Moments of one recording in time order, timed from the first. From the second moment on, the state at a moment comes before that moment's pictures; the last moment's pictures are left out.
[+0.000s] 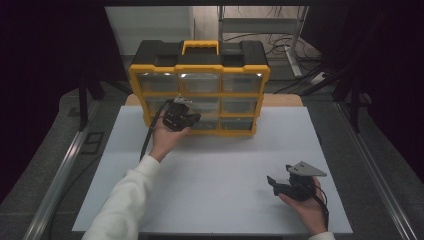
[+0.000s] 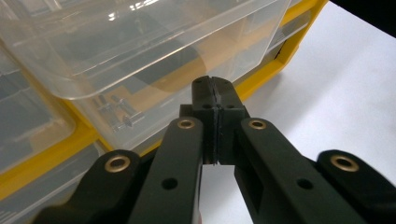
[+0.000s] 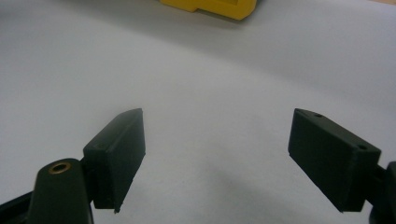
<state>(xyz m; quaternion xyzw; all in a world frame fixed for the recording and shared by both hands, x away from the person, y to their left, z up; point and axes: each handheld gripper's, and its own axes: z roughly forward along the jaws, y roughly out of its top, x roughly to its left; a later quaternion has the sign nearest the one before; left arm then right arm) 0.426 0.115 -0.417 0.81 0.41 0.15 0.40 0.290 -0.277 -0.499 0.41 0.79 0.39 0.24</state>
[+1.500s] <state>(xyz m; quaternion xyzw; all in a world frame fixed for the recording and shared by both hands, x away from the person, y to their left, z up) 0.425 0.119 -0.419 0.80 0.40 0.17 0.40 0.289 -0.283 -0.502 0.42 0.79 0.39 0.23</state>
